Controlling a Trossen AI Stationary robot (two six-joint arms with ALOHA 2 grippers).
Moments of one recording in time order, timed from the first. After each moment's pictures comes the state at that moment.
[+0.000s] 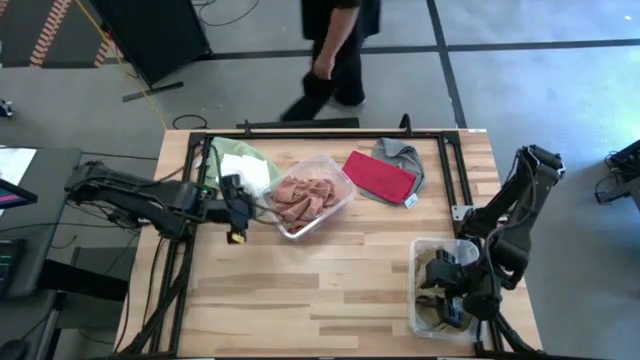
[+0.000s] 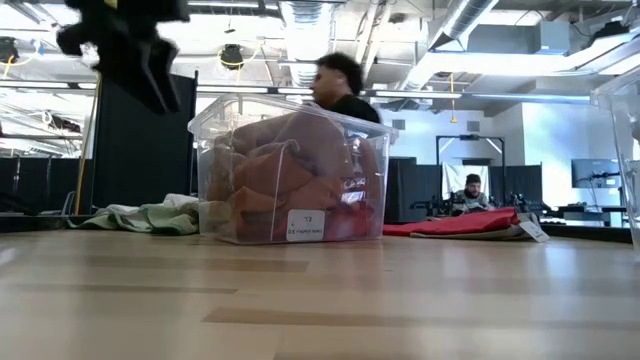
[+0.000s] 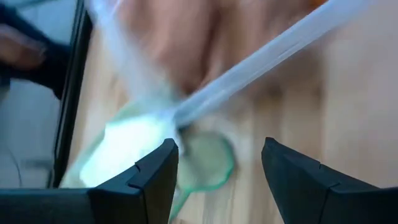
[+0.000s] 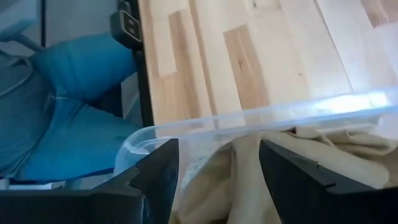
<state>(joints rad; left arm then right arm) -0.19 1.06 0.91 -0.91 -0.50 -0.10 1.01 1.19 1.01 -0.81 0.38 1.19</state>
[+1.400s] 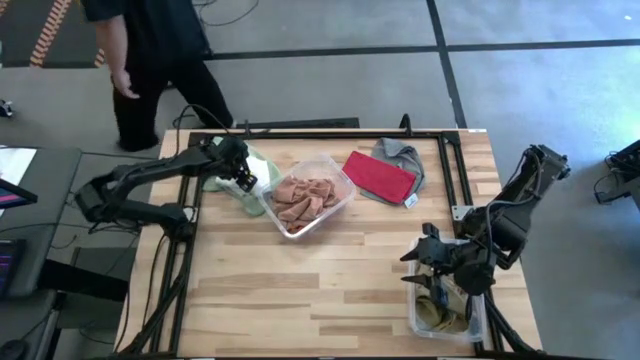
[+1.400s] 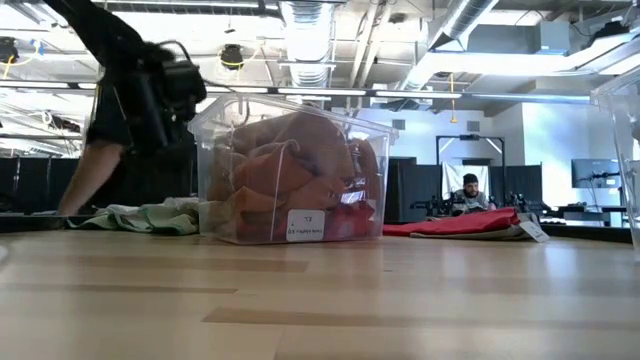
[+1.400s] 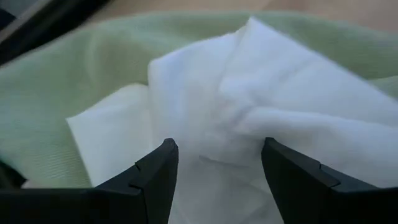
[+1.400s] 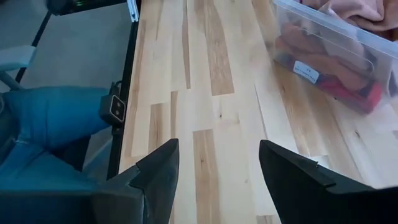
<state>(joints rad) 0.73 1.23 0.67 -0.50 -0.20 -0.10 0.83 1.14 1.11 -0.78 0.55 0.75</state>
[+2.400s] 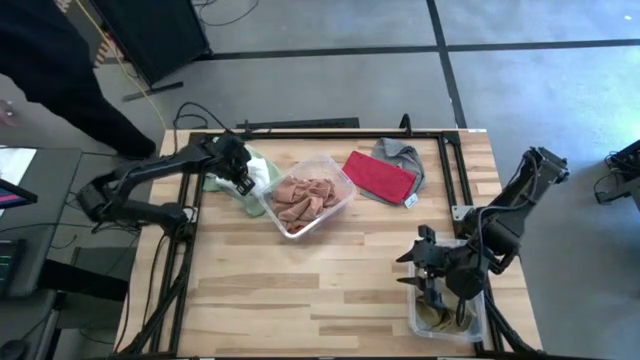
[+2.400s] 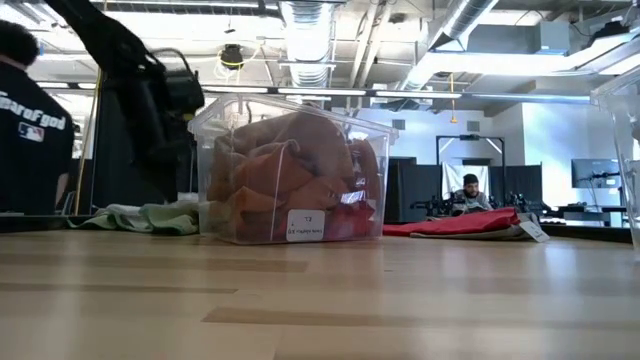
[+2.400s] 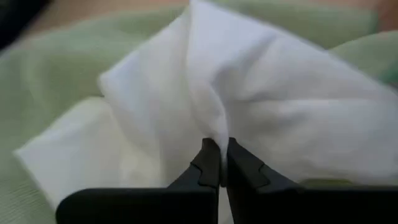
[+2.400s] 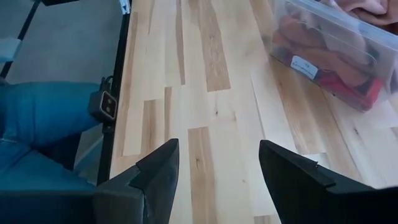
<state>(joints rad) 0.80 1.25 0.67 -0.50 -0.01 0.10 0.81 1.19 1.11 -0.77 0.55 0.75</state>
